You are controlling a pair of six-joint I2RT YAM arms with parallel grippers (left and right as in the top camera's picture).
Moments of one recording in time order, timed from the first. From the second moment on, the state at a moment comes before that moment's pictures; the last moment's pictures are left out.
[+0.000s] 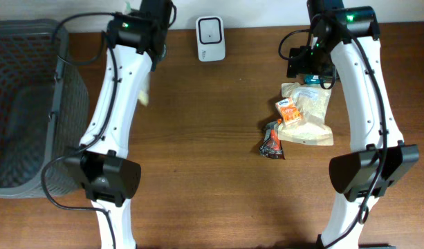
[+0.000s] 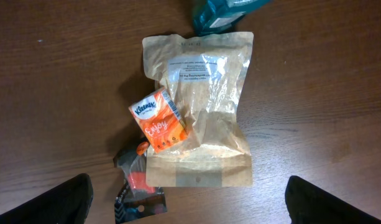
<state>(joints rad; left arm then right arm) -0.27 2.15 2.32 -1.42 -0.71 -0.24 0.10 2.08 2.29 -1.56 0.17 0.28</state>
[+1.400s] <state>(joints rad) -0.41 2.15 2.06 -1.21 0.02 -0.34 0.10 2.08 2.29 -1.55 0.17 0.28</state>
